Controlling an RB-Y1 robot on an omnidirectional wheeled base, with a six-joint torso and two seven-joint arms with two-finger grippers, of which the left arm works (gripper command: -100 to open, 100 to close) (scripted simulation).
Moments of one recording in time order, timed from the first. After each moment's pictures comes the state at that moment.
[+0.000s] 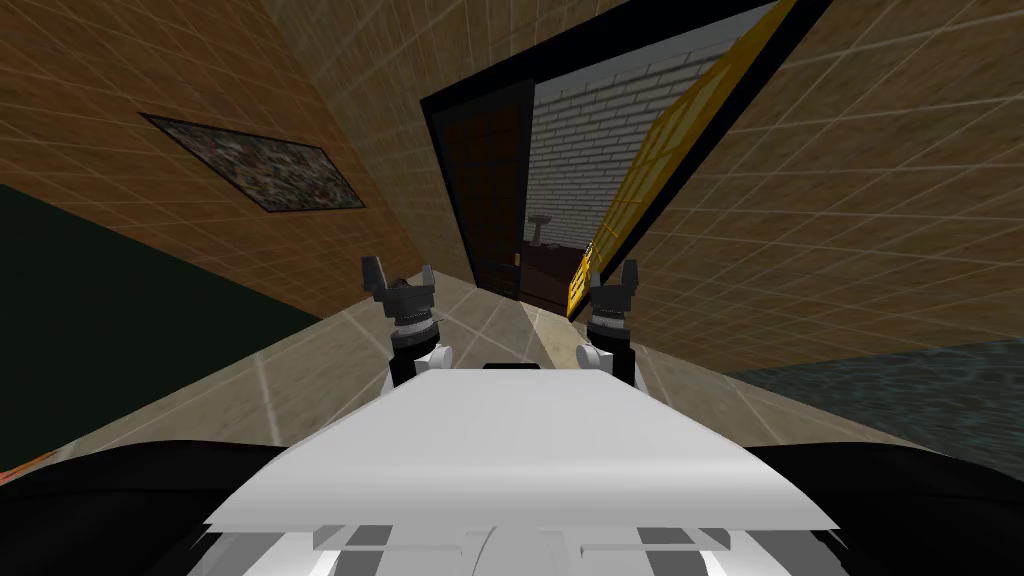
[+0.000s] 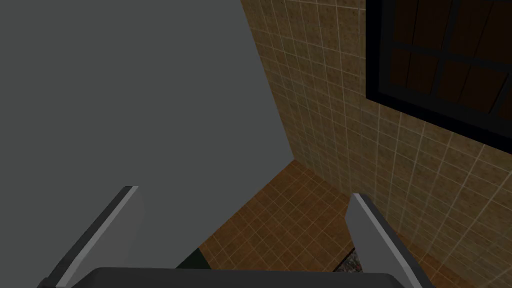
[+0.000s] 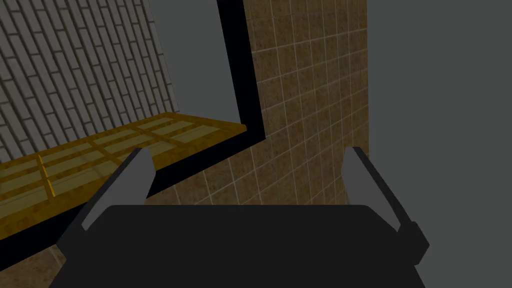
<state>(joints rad) 0.51 -0.05 -0.03 -2.34 -0.06 -0.64 0.16</state>
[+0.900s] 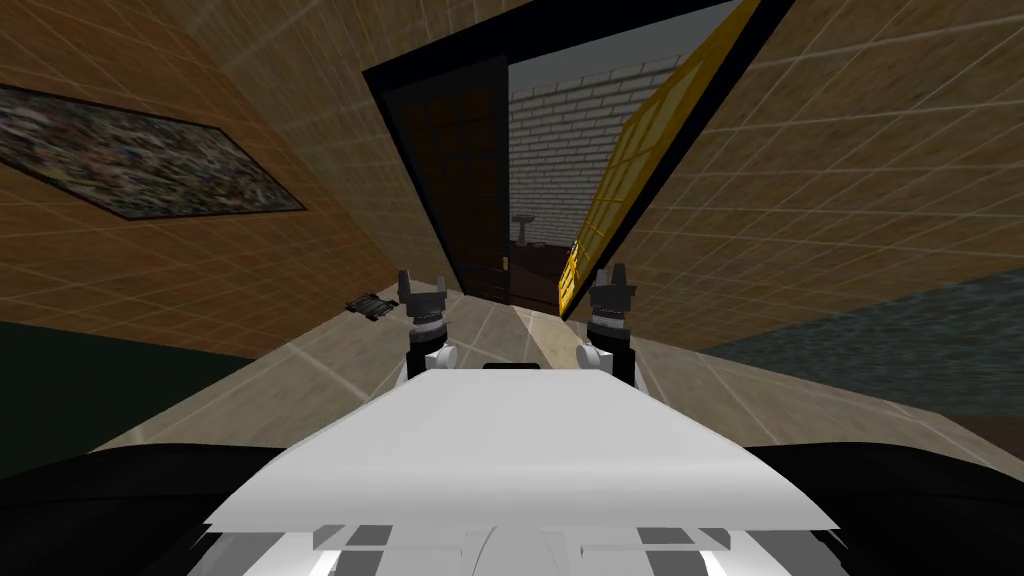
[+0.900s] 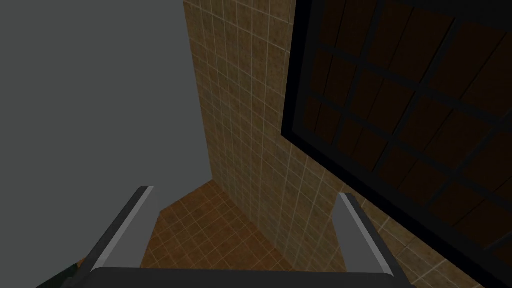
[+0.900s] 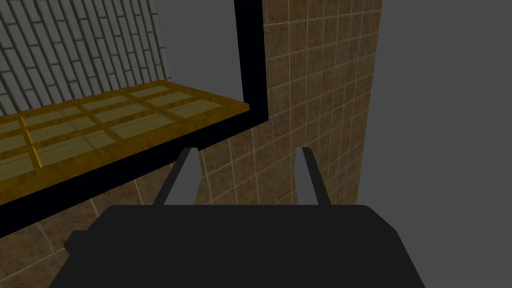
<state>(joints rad) 0.46 0.02 -0.03 -2.15 0.04 -0.68 0.27</state>
